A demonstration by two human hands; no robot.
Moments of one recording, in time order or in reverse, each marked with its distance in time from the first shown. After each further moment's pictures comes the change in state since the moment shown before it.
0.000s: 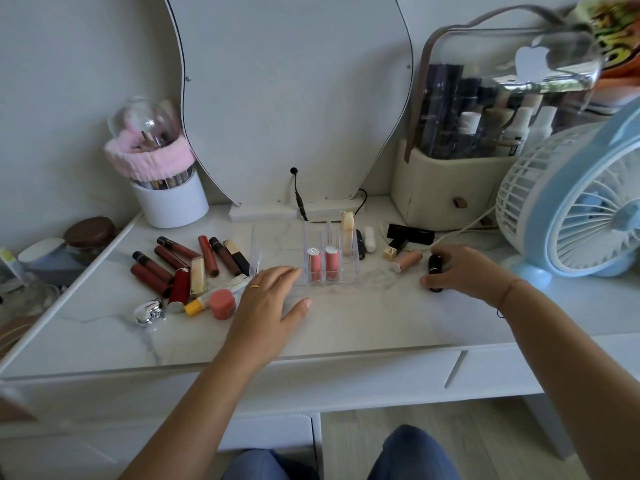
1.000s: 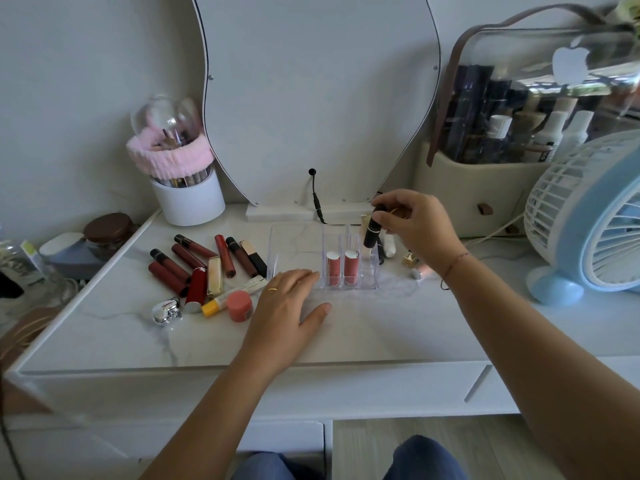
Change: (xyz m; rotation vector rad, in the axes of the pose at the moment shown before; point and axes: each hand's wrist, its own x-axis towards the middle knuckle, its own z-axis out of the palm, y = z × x) left_hand 0.000 0.002 -0.001 0.002 0.014 0.015; right_hand 0.020 -0.114 0.002 0.455 0.324 -0.375
